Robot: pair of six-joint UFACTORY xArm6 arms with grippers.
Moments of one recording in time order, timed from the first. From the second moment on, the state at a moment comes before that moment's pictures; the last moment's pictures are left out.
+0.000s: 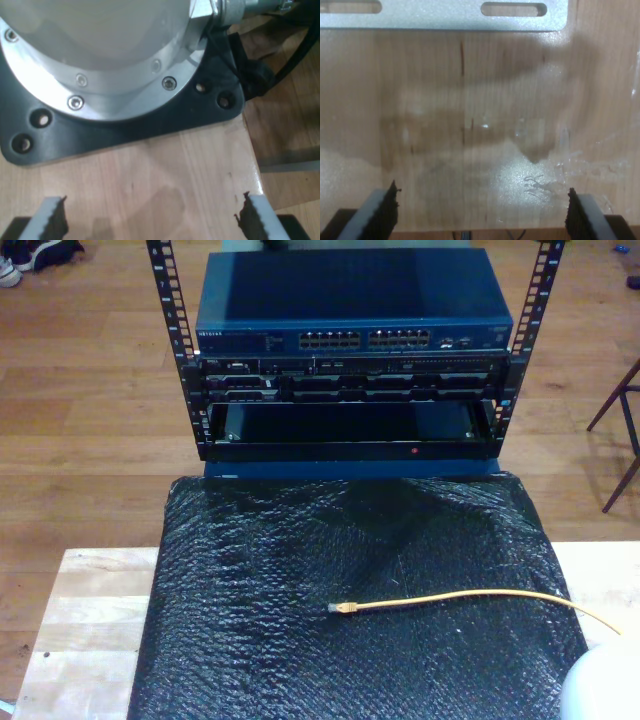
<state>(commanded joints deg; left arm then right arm) 79.6 -27.2 -7.7 5.5 64.1 -182.9 -89.5 -43.0 3.5 5.2 45.8 -183.3</state>
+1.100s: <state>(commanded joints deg) 79.6 -27.5 -8.2 5.7 65.0 -183.0 -89.5 -46.4 1.8 5.2 49.0 -183.2</state>
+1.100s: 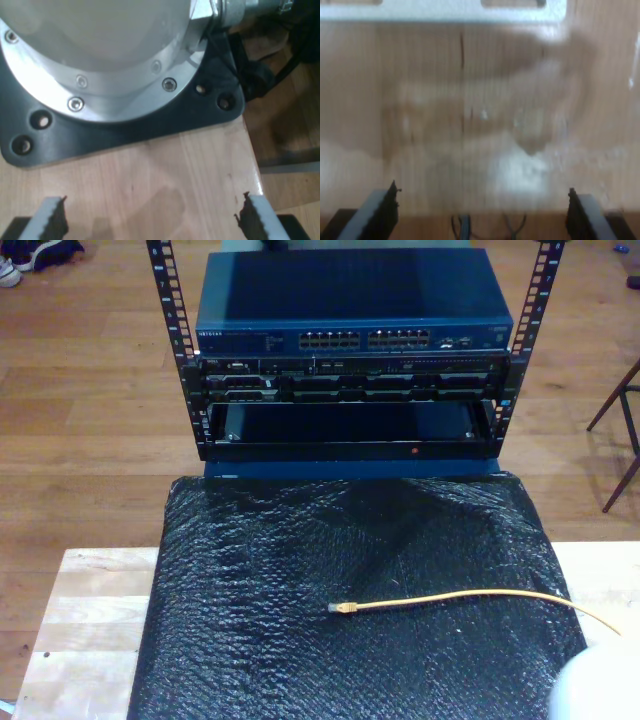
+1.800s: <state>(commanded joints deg) 79.2 -28.7 -24.5 5.1 86.4 -183.4 -86.2 -47.0 -21.8 6.9 77.0 -172.8</state>
